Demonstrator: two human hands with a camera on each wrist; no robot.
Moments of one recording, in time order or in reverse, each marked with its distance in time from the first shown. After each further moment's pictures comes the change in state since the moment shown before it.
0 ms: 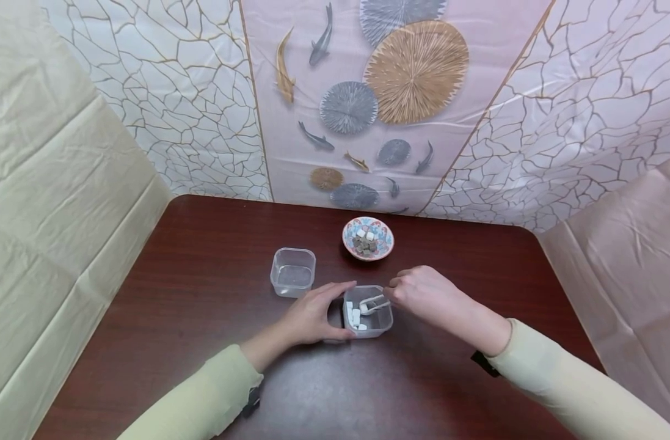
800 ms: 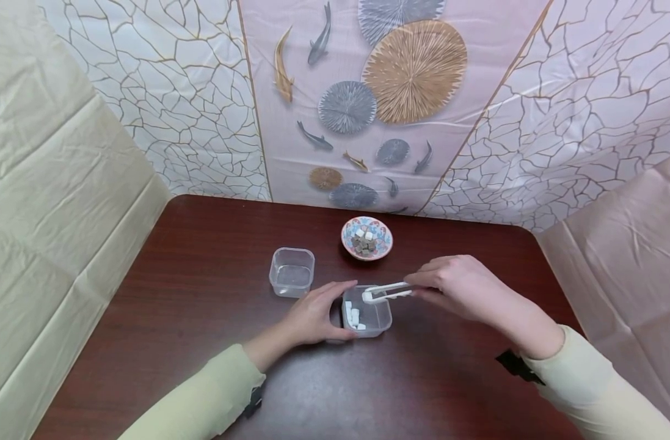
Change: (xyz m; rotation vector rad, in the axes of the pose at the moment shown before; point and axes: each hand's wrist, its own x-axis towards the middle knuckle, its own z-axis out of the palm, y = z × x) left_hand 0.003 0.002 0.007 0.014 0.014 -0.008; right_hand -0.040 0.028 -0.025 0.374 0.191 0.147
